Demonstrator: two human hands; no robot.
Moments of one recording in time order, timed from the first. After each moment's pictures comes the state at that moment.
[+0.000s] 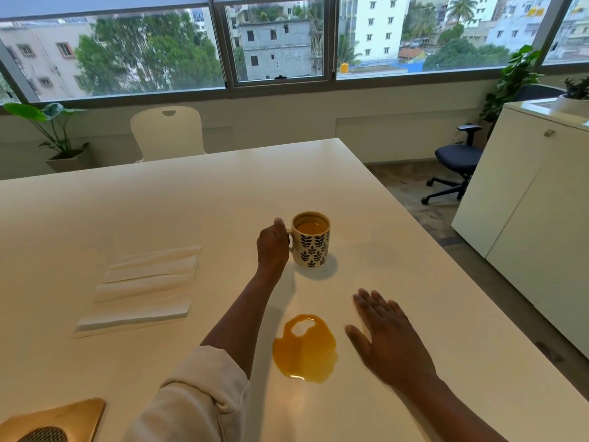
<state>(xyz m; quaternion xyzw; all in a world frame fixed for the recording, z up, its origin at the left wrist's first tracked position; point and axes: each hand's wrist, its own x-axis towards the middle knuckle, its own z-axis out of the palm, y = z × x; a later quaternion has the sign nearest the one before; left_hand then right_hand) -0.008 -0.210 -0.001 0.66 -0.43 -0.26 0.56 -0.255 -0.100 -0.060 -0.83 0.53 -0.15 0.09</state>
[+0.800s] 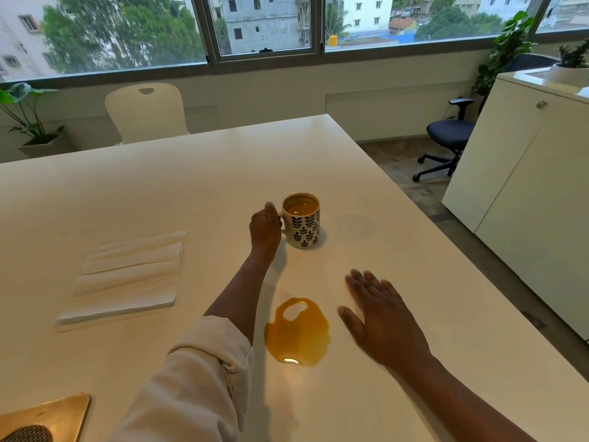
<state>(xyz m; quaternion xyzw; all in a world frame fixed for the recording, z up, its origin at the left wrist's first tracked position) -0.006 -0.239 -0.025 0.67 -0.42 -0.26 0.55 -0.254 -0.101 -0.059 -0.82 0.54 -0.15 0.10</state>
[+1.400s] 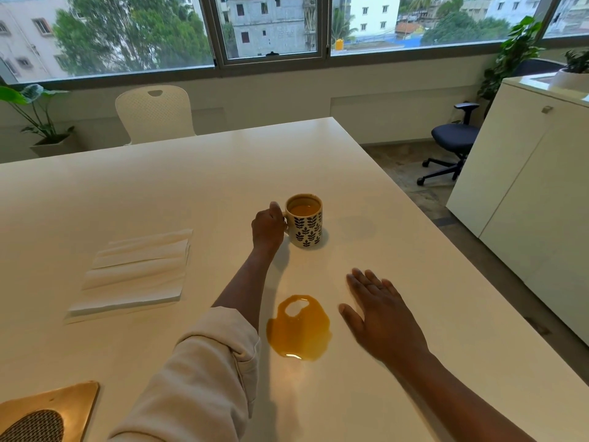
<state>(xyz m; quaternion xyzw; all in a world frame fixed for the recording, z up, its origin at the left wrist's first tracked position) -0.002 -0.232 -0.018 0.71 -0.48 -0.21 0.48 -0.253 -0.100 -0.058 -0.82 0.54 -0.14 0.09</state>
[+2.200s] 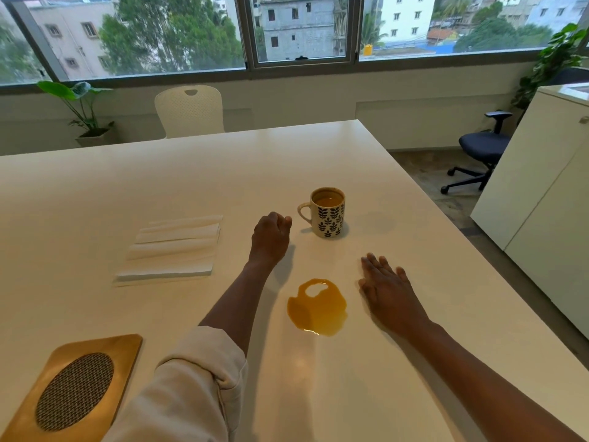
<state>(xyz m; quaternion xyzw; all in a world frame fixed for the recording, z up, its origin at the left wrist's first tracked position) 0.027 -0.154 -0.018 0.74 -0.53 -0.12 0.39 -0.244 -0.108 -0.042 -0.82 0.53 -0.11 0.17</state>
